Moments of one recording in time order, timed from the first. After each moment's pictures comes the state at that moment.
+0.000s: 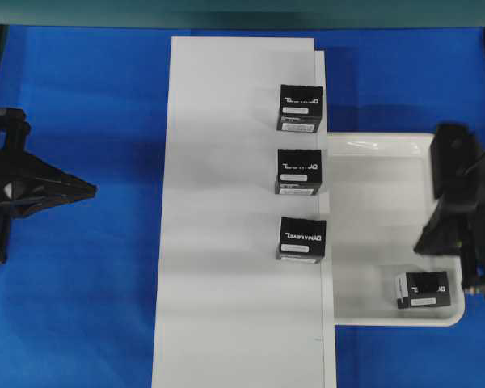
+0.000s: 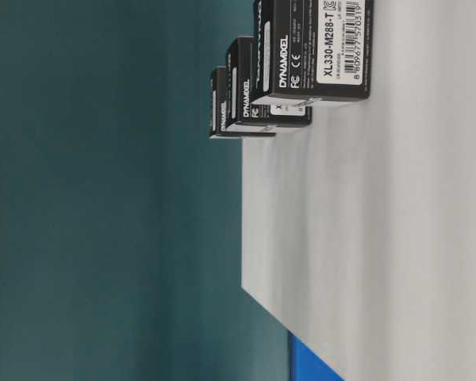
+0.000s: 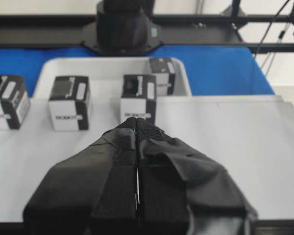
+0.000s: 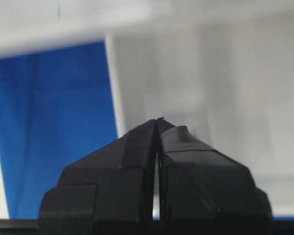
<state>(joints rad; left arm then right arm) -0.04 -0.91 1.04 0.01 -0.04 -0.01 0.09 -0.66 0.77 0.21 0.97 0.16</state>
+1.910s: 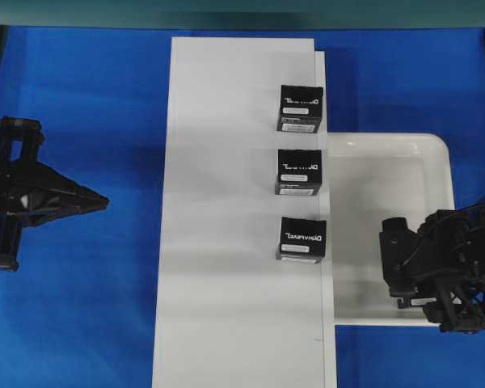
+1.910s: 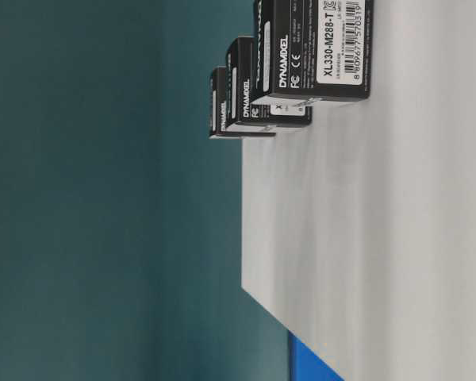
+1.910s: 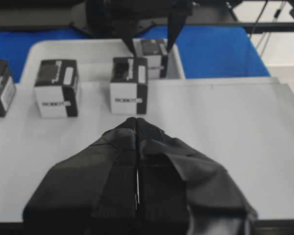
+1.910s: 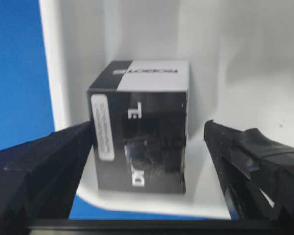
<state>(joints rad) -0.07 -0.85 1.03 0.01 -0.04 -0.01 0.28 -0.37 1.01 0.13 0.73 0.18</state>
